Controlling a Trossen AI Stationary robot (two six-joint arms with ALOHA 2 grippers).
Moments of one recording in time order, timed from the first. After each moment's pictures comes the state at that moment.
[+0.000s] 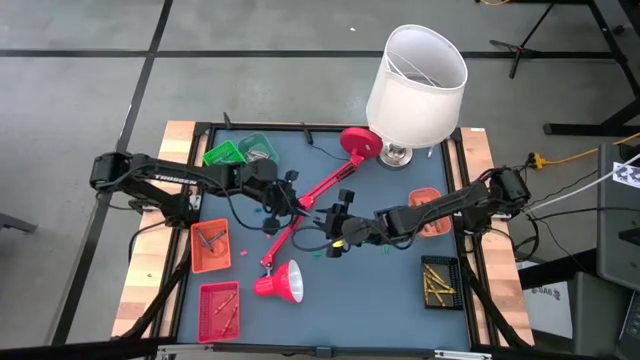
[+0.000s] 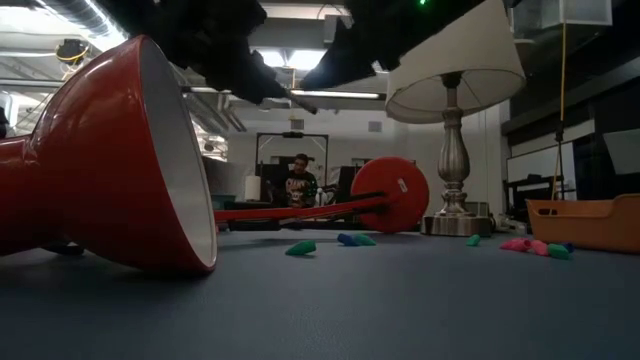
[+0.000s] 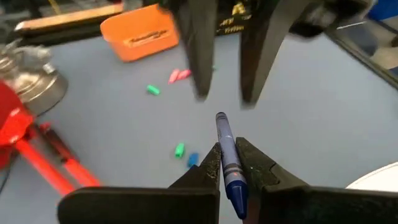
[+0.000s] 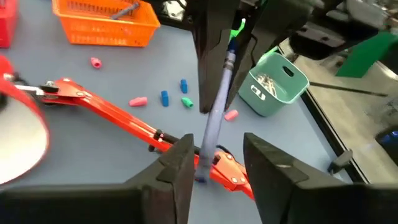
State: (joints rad) left arm 0.13 1.32 0.75 0.04 0.30 0.24; right arm 0.27 1.71 1.13 0.04 0.56 -0.08
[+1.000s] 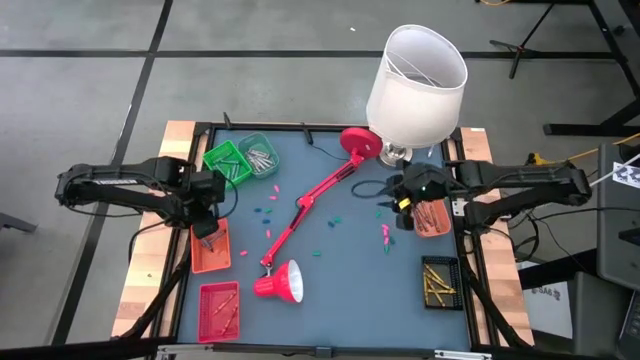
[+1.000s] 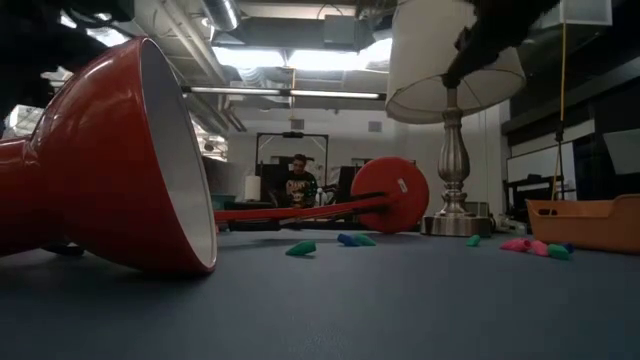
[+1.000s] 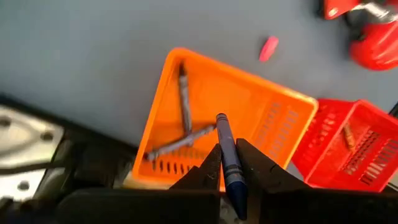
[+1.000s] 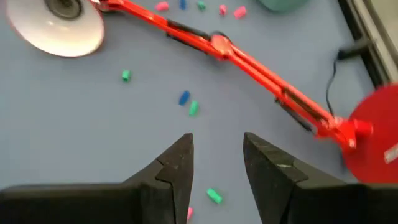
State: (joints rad) left arm 0.10 0.79 0.75 -1.37 0.28 -0.54; right arm 0.02 1.09 1.00 -0.71 0.07 0.00
